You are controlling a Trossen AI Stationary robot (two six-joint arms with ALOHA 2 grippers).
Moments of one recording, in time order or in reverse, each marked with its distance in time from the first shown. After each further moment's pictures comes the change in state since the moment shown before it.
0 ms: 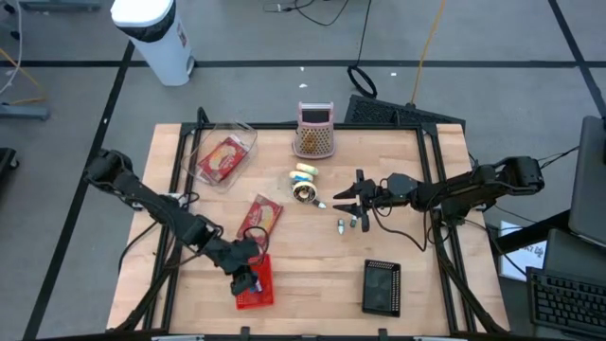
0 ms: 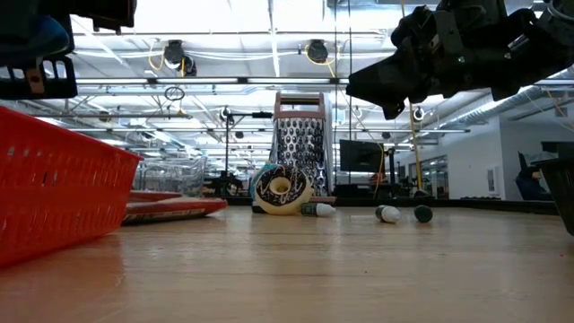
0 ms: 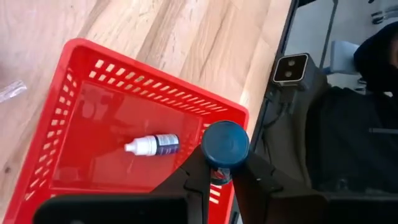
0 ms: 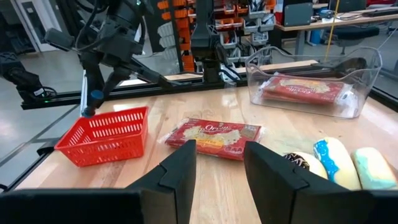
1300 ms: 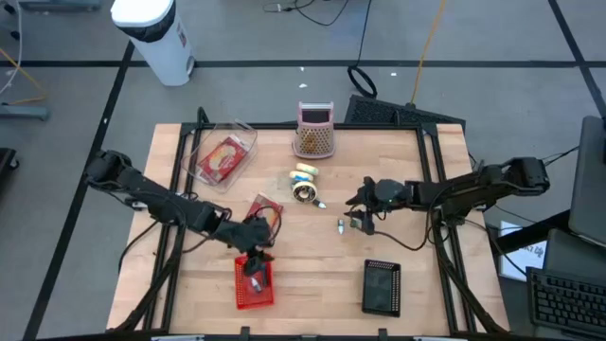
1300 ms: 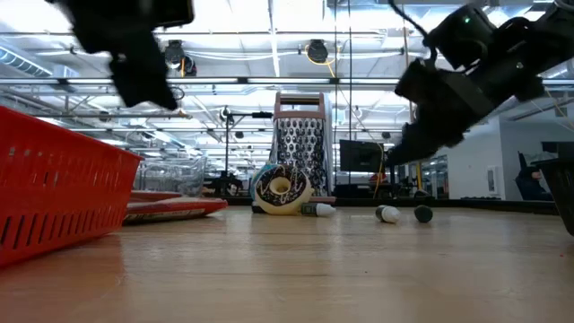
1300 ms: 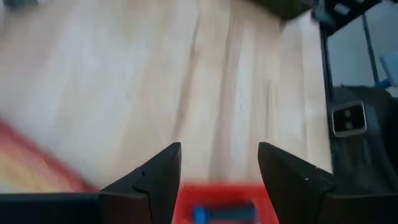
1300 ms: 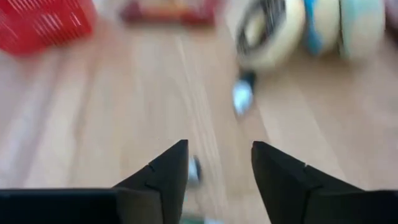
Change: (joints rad) left arm 0.190 0.000 0.000 0.049 -0.134 0.496; right arm 0.007 -0.069 0.017 -0.580 0.088 0.053
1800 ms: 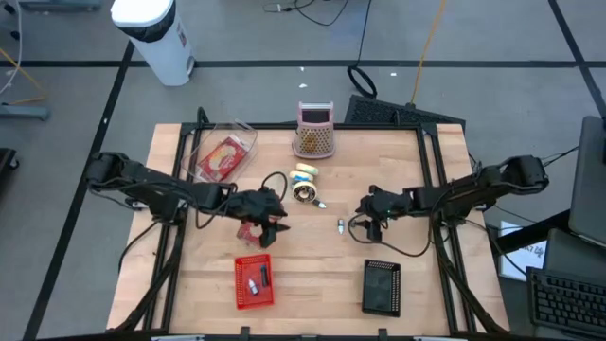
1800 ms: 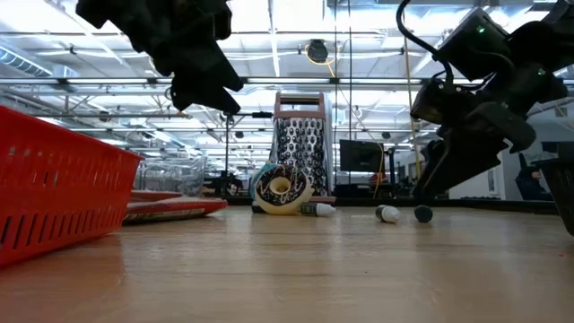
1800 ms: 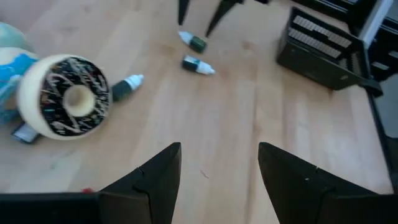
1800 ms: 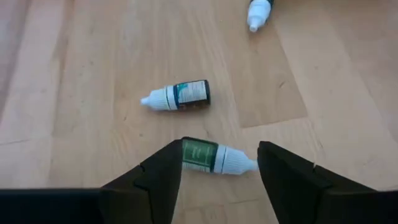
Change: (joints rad) left arm 0.236 0.000 0.000 0.111 -0.002 0.197; right arm 0.098 0.025 -0.020 -0.145 0.068 0.042
